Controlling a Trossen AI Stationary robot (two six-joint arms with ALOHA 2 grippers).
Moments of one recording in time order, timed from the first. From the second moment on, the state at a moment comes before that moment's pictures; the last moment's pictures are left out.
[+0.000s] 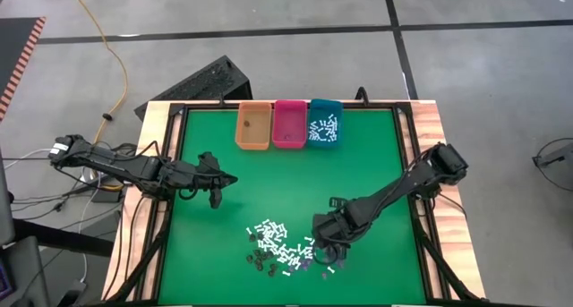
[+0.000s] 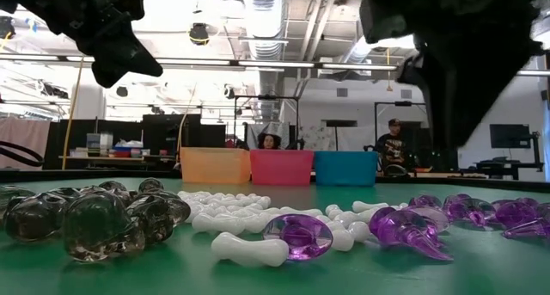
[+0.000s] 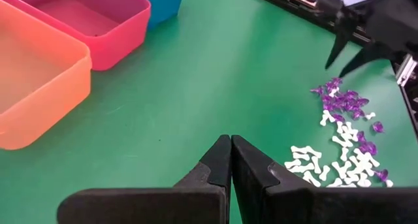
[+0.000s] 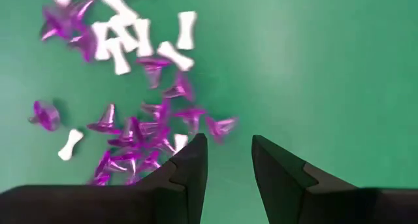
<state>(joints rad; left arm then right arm) -0.20 0.73 0.46 -0.17 -0.36 -0.51 0.48 1.74 1.25 -0.84 0.11 0.57</state>
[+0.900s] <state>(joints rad) -0.20 0.73 0.46 -0.17 -0.38 -0.51 0.48 1.74 1.01 -0.51 0.09 0.46</state>
